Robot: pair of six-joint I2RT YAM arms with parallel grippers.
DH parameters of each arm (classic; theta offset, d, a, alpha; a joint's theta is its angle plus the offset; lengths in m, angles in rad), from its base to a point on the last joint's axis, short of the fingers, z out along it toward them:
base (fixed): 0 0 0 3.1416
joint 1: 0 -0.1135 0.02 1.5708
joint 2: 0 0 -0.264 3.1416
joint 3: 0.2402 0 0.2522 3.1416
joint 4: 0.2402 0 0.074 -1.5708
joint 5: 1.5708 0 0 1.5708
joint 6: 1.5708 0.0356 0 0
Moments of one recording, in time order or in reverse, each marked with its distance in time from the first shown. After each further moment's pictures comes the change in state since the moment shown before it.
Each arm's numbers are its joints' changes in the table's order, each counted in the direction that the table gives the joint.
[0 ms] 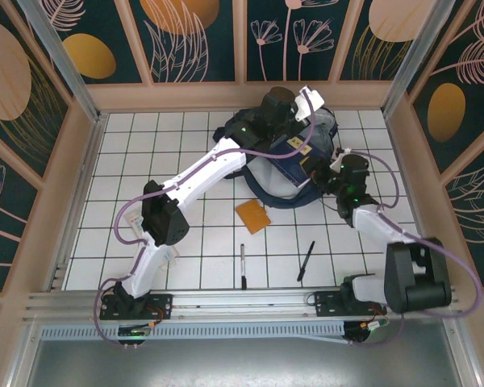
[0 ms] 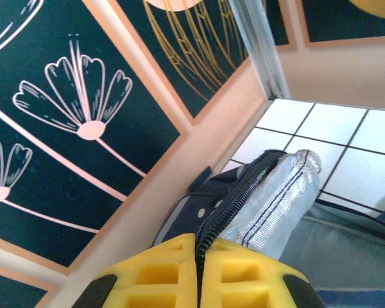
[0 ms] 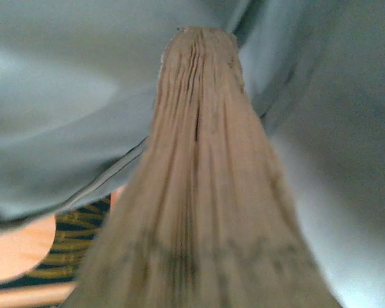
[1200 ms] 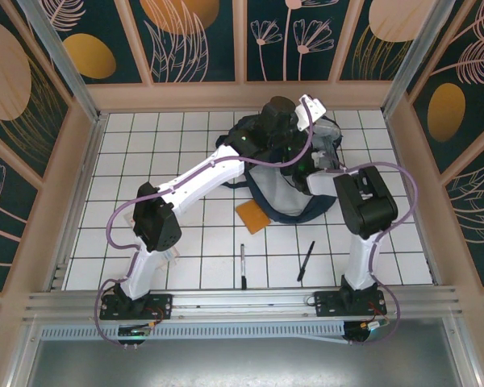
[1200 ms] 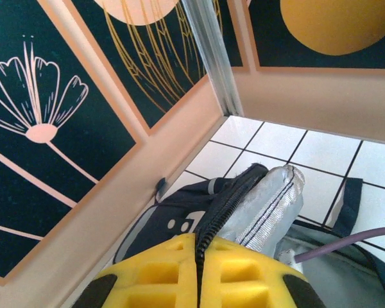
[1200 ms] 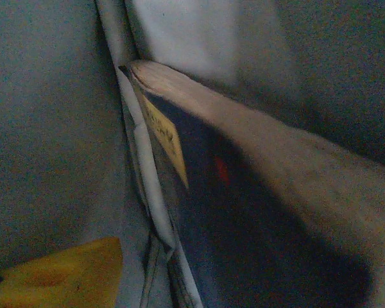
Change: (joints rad) left arm 0.032 -0.087 -0.172 -0.097 0.068 -0.100; right arm -0.217 0.579 0.436 0.047 0.595 0.587
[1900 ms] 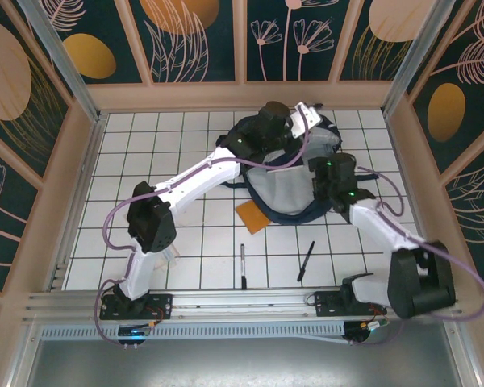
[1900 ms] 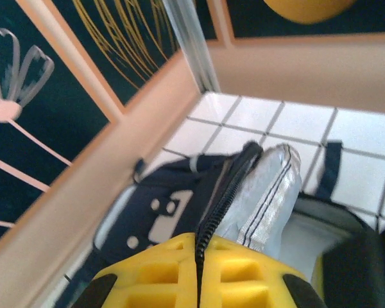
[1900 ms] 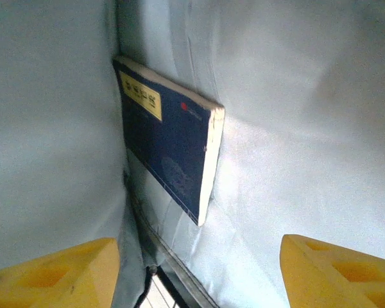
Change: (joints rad) left arm -0.025 -0.061 -0.159 -0.009 0.105 0.014; right arm 0.158 -0.698 -0.328 0.475 -0.217 -0.318
